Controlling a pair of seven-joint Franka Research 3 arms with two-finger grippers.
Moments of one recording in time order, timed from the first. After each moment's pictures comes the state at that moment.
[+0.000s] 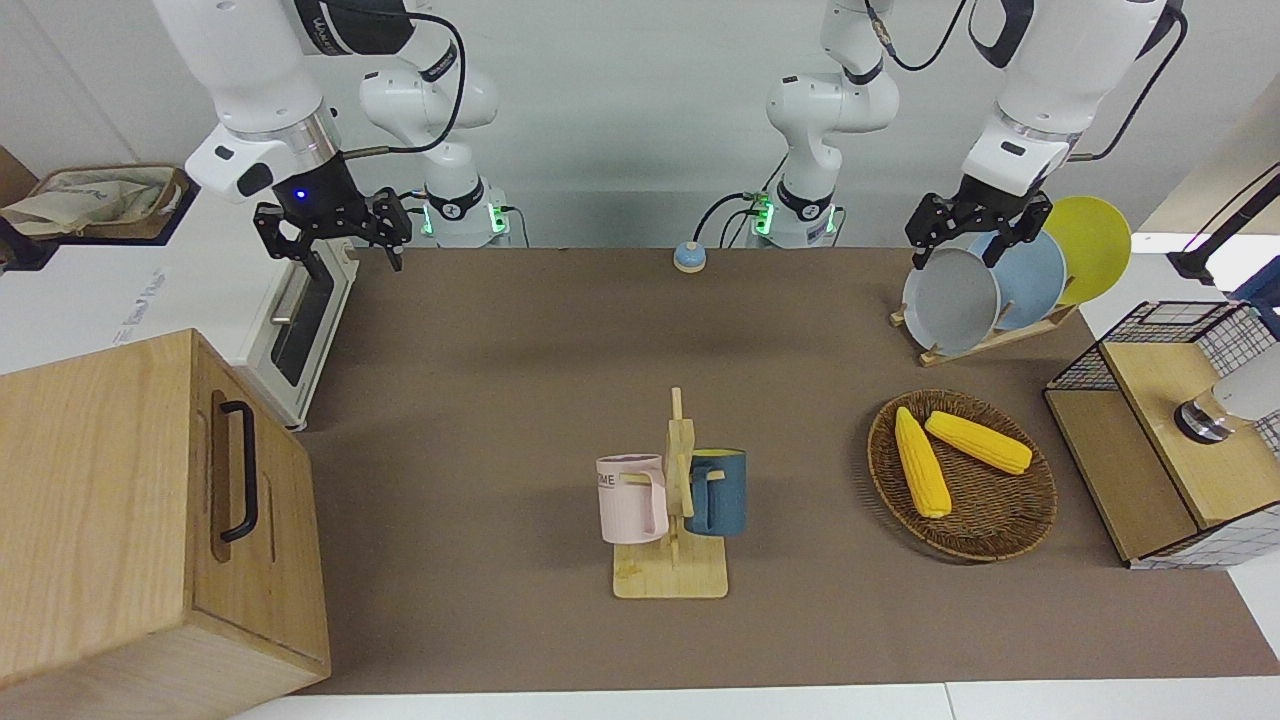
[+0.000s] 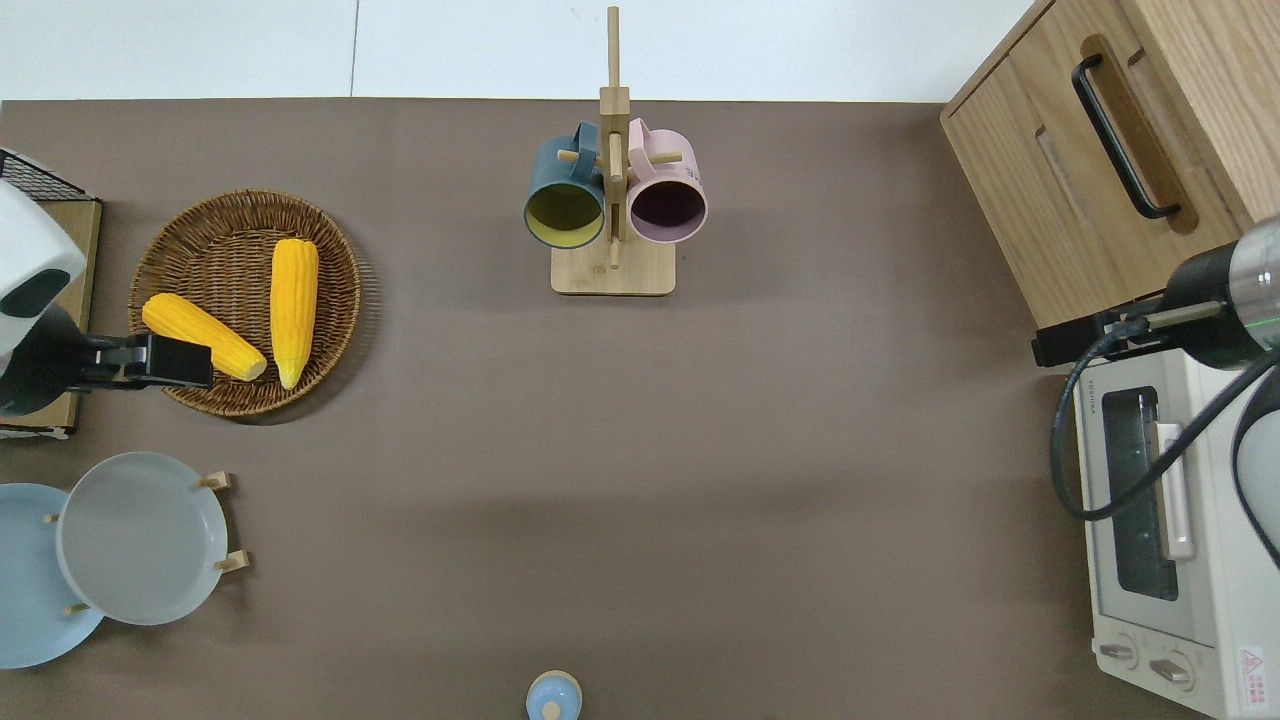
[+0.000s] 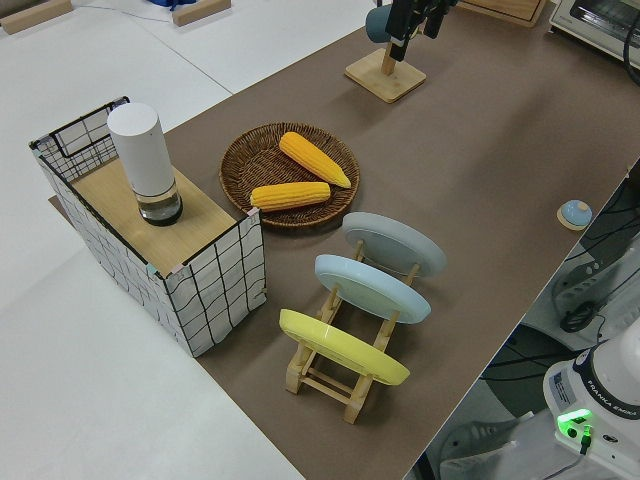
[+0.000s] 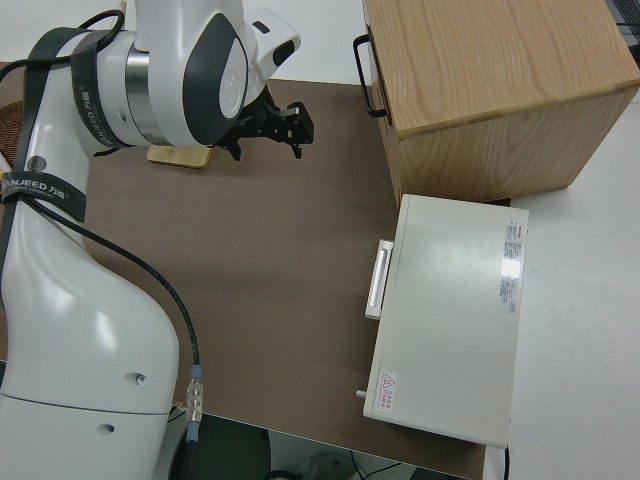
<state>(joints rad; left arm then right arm) -0.03 -0.04 -0.02 -1.62 0.01 1.61 -0.04 0.02 0.04 0.02 -1.53 0.02 1.57 -0.09</state>
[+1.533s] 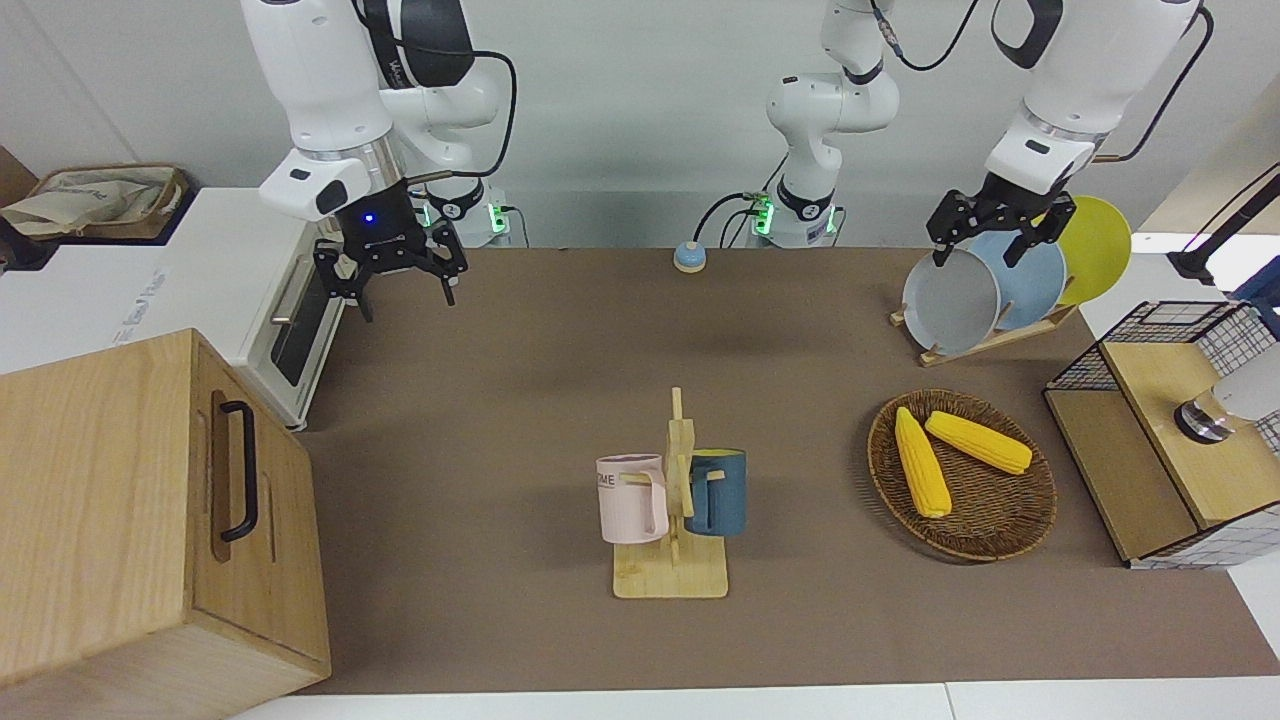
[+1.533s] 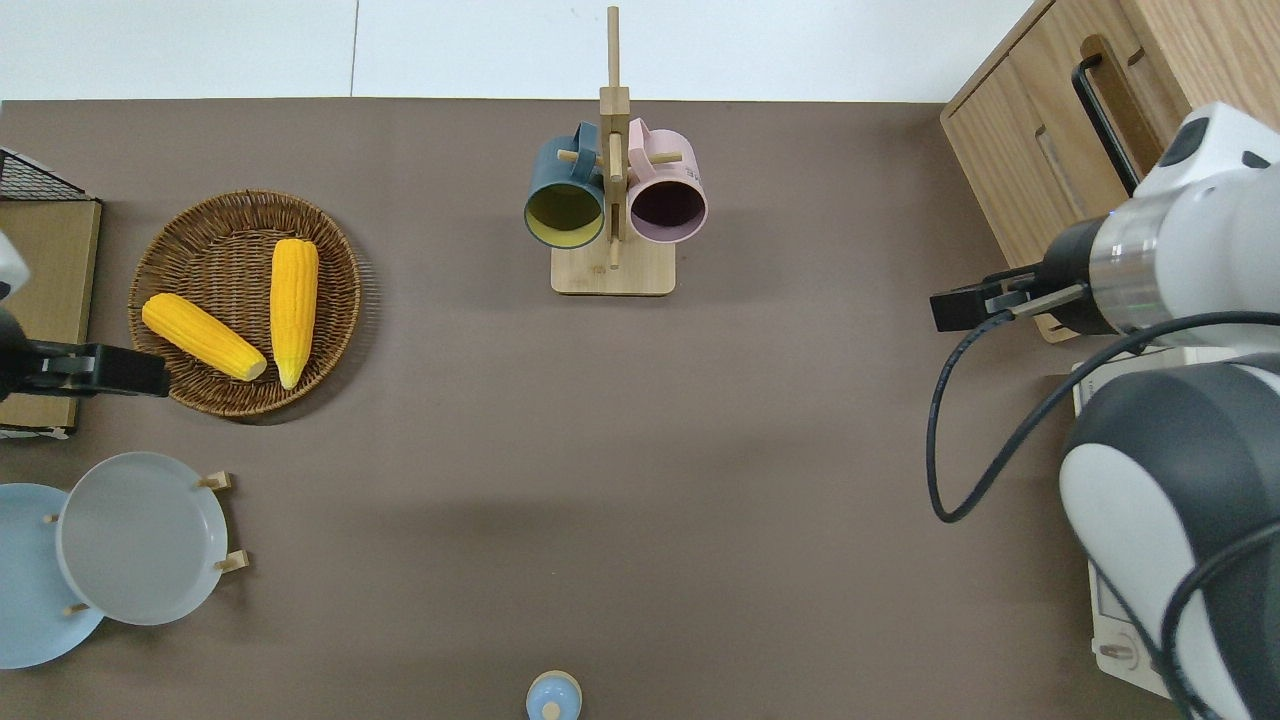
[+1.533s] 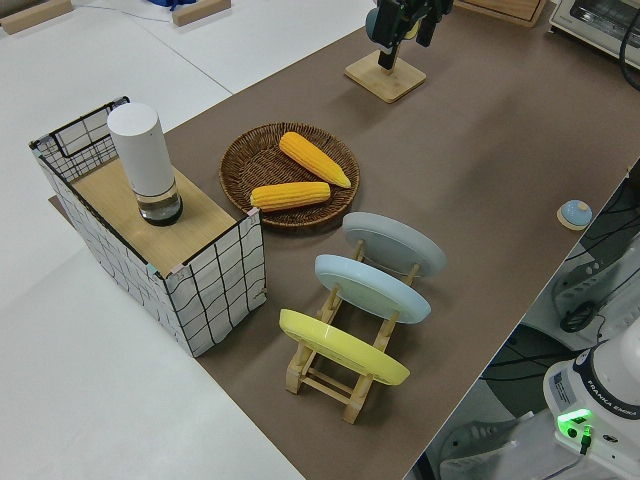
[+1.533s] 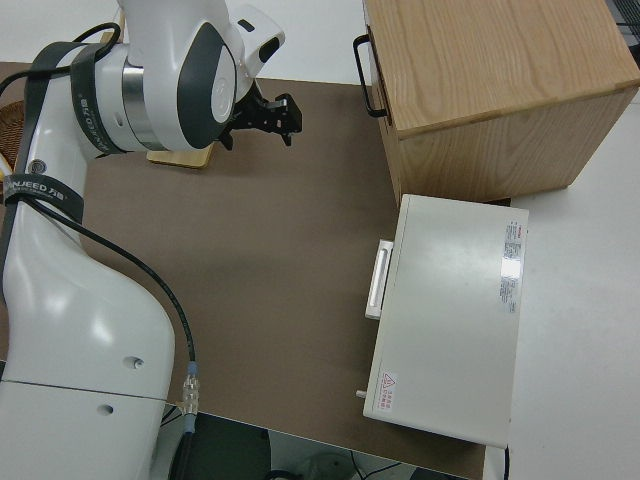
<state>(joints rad) -0.02 -0.04 0.04 -1.62 0.01 1.60 0.09 0.04 0.05 0.12 -1.61 0.00 1.85 -0.10</state>
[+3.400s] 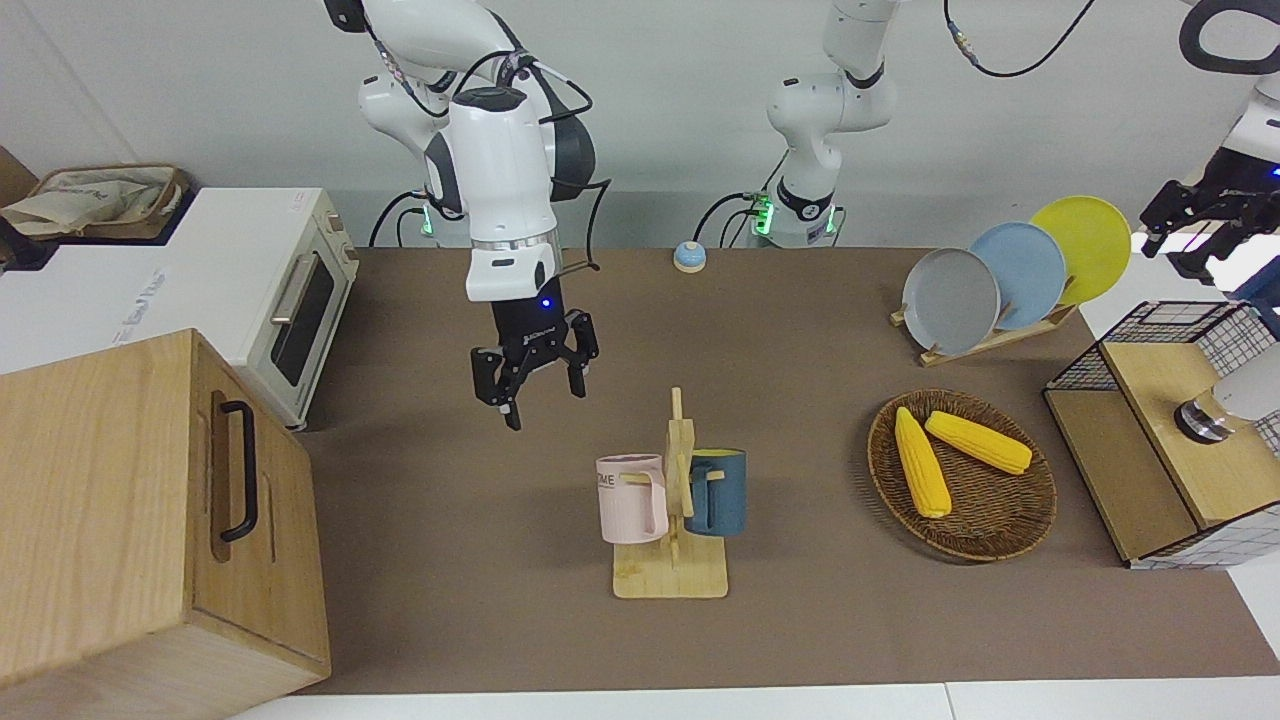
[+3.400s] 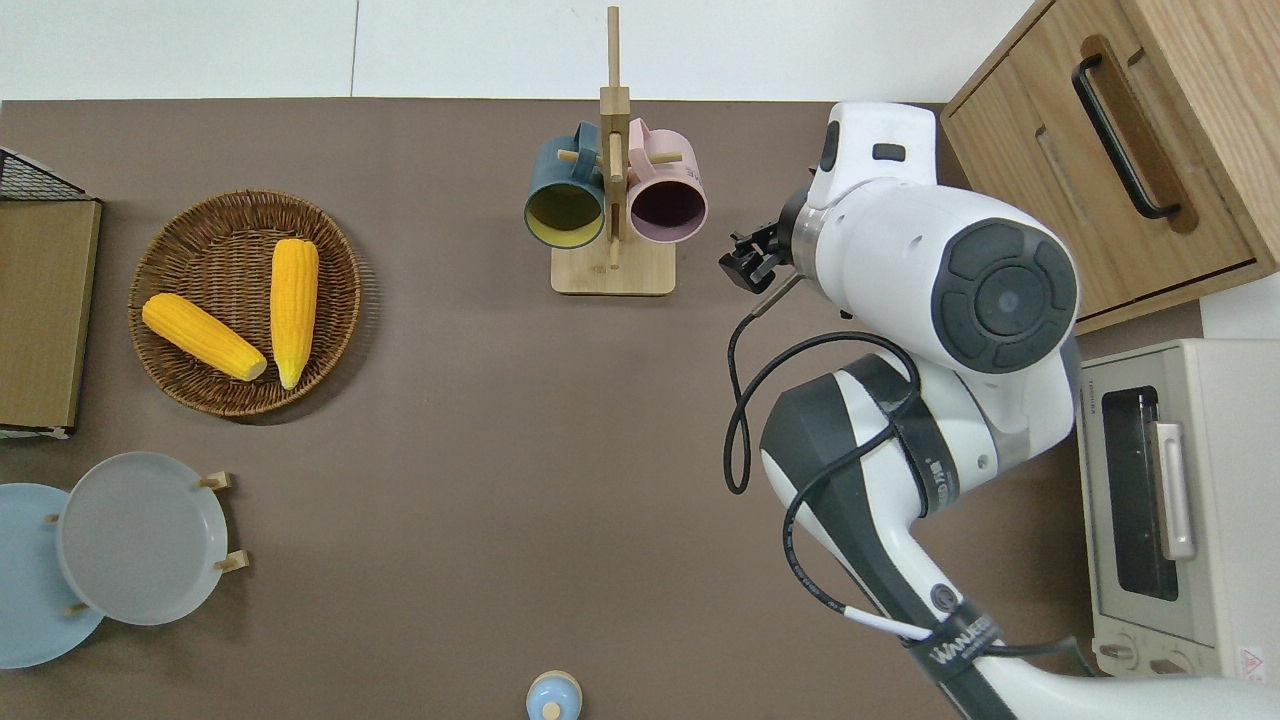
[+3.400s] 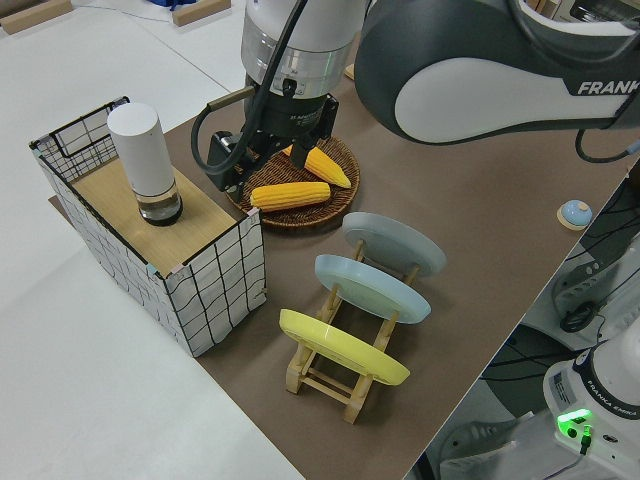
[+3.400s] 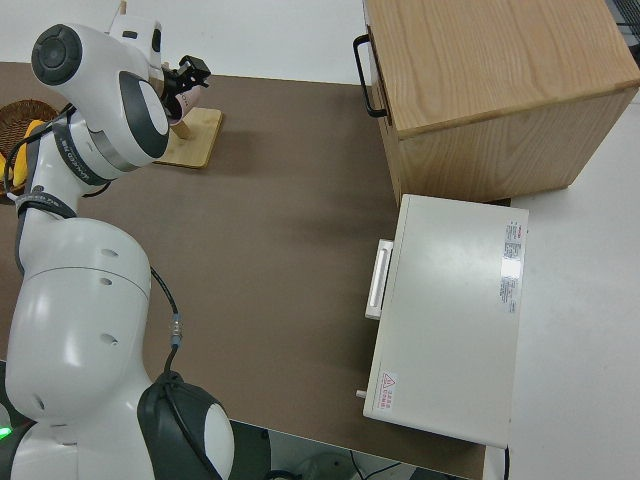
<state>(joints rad) 0.06 0.07 0.52 -1.60 -0.13 1.83 0.75 0.19 0.28 0.18 -1.60 -0.20 2.37 -0.24</state>
